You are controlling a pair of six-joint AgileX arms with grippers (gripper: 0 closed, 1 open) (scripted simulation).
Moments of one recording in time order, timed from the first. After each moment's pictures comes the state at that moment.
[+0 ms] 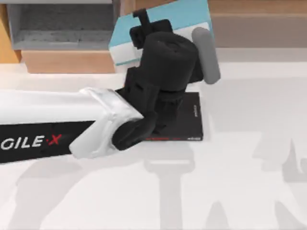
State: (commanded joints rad) left arm -0.87 1.74 1.03 0.37 -0.73 1.05; right arm 0.00 0.00 0.00 0.00 0.00 0.00
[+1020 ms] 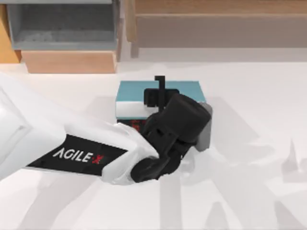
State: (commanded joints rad) left arm -0.90 1.94 0.96 0.27 -0.71 1.06; right arm 0.00 0.00 0.00 0.00 0.00 0.00
